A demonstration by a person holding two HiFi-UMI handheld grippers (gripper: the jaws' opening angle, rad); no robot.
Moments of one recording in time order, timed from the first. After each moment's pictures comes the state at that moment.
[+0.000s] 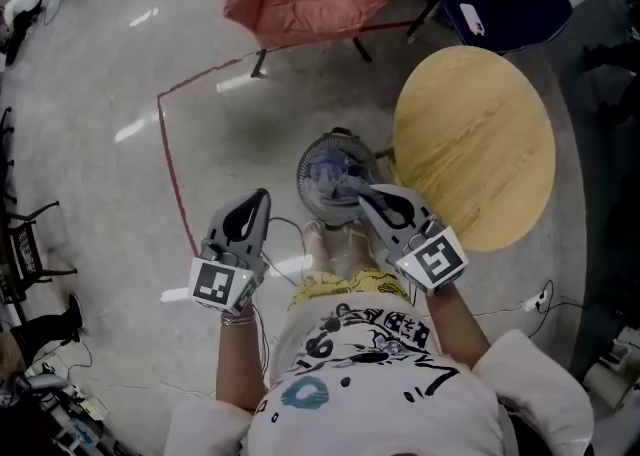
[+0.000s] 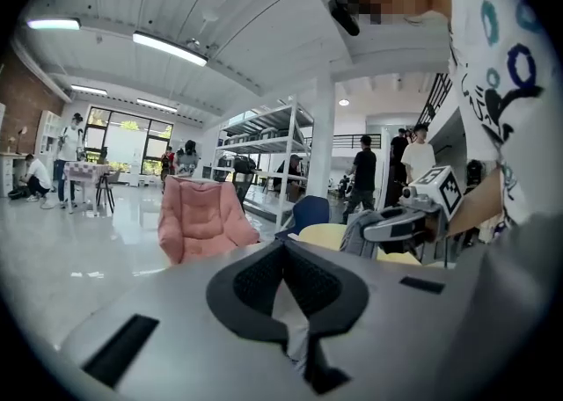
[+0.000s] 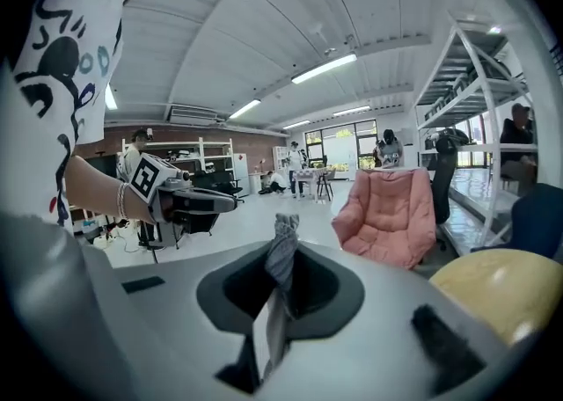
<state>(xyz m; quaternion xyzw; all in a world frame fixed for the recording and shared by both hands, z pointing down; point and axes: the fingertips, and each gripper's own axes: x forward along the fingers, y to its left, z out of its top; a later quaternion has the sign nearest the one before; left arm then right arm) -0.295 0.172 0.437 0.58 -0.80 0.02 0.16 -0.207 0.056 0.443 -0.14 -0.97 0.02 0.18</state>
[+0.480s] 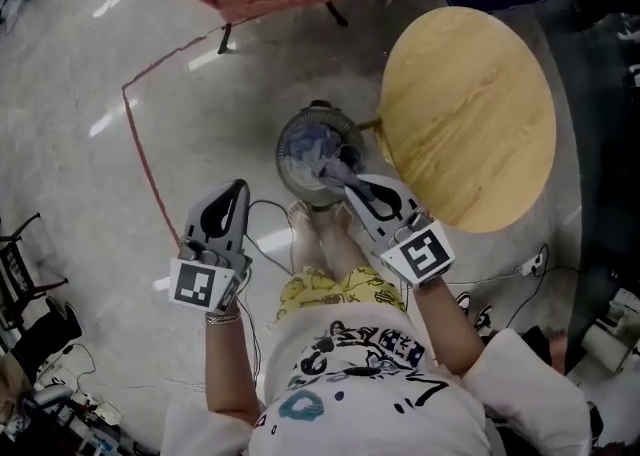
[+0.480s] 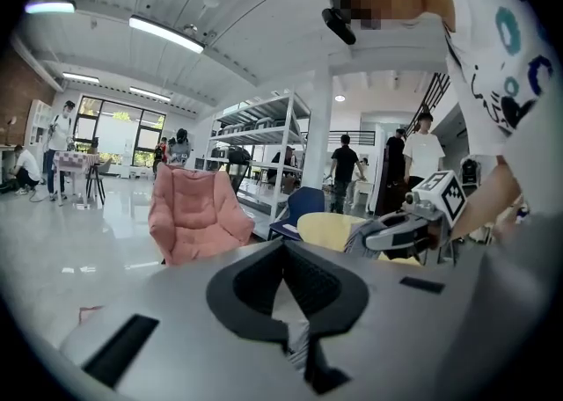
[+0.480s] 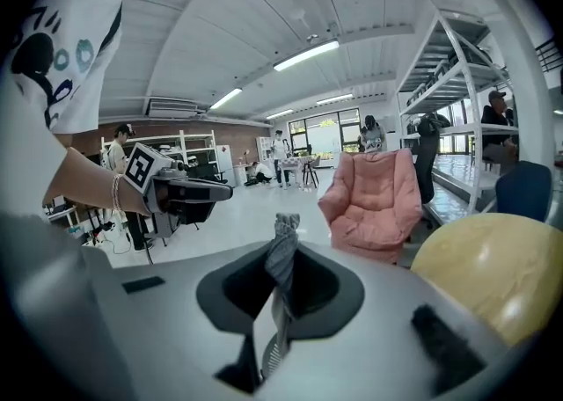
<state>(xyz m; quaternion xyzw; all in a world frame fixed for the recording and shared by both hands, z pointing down) -0.312 0.150 0.490 0.60 -0.78 0.03 0.17 -0.208 0.040 0.514 -0.09 -0.97 0.04 0.21</state>
